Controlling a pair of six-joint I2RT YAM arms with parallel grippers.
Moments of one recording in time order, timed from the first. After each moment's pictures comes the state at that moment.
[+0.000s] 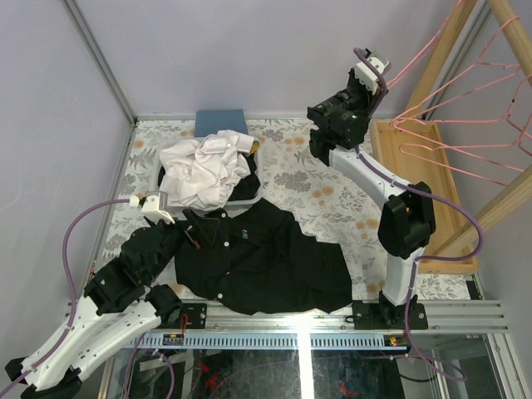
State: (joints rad) left arm -0.76 0.37 0.67 -0.61 -0.37 -0.64; right arm 0.55 1.94 1.73 1.44 1.47 -1.14
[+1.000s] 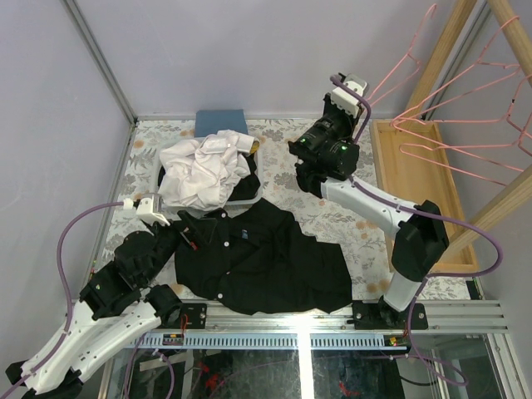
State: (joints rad) left arm -0.76 0.32 0.67 -0.61 -0.37 -0.64; right arm 0.79 1.73 1.49 1.46 1.50 -1.17
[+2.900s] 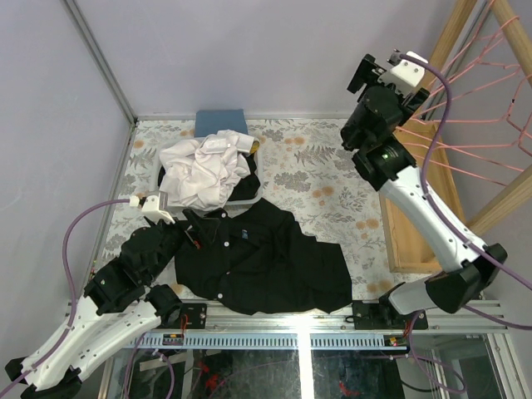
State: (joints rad) left arm -0.76 0.37 0.67 -0.61 -0.37 -0.64; right arm 0.58 1.45 1.59 0.17 1.20 -0.07
